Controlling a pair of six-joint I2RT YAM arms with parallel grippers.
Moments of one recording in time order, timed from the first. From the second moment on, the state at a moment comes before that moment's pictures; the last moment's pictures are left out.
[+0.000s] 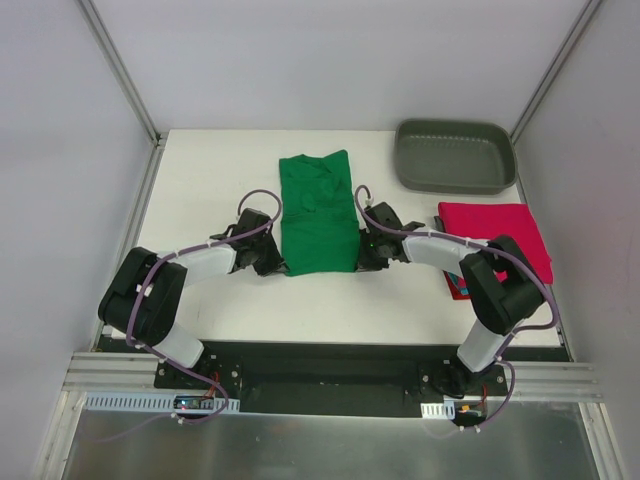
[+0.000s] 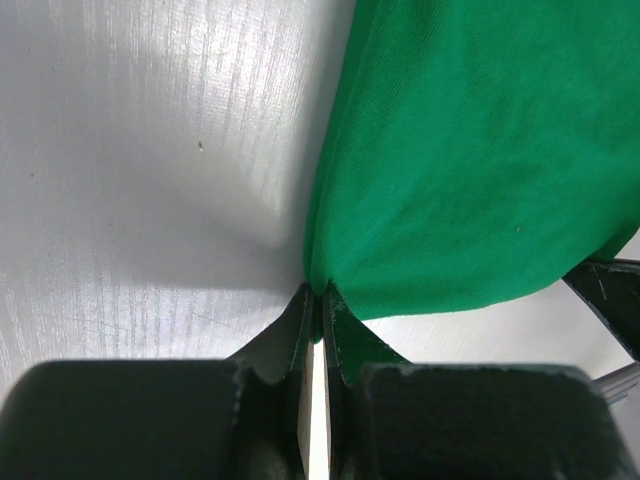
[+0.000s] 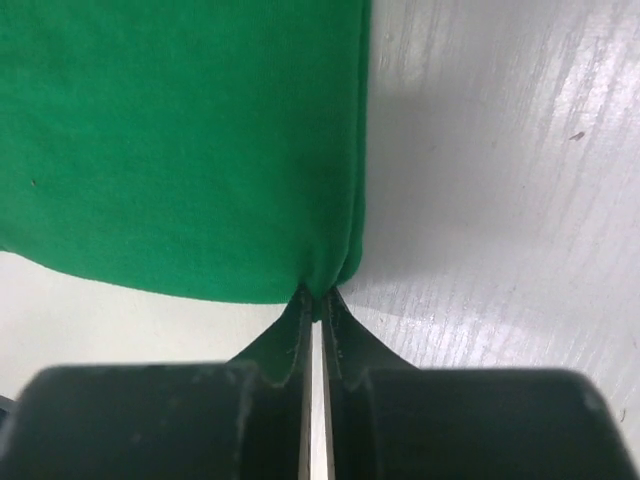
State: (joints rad) left arm -0.43 1.55 0.71 -0.17 0.18 -0.87; right arm 0.62 1.71 0.96 -0.33 -0.09 0.62
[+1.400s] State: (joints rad) left arm -0.72 0.51 0.52 -0.56 0.15 -0.99; right arm 0.96 0.81 0.73 -0.64 -0.06 0.73
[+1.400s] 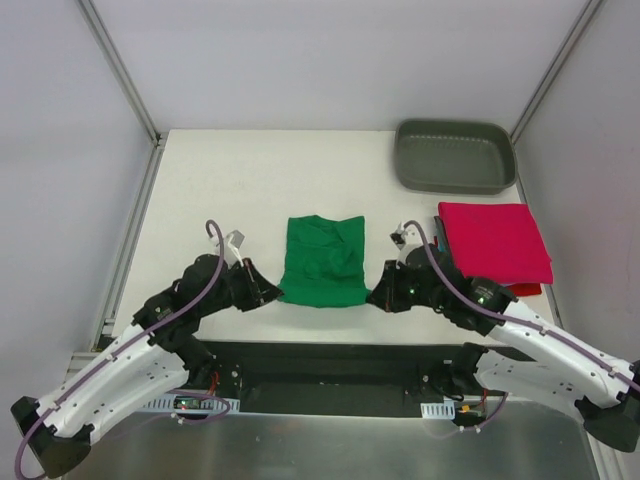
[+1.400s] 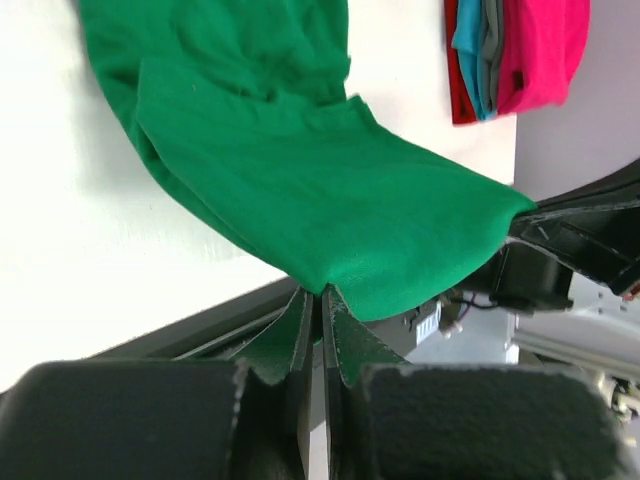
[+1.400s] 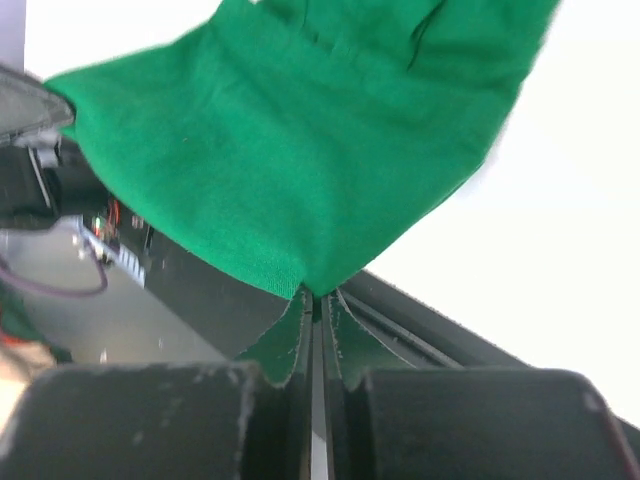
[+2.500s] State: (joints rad) left arm -0.50 1.32 1.07 -0.53 -0.18 -0.84; right arm 0.41 1.47 1.14 -0.49 -0.33 0.53
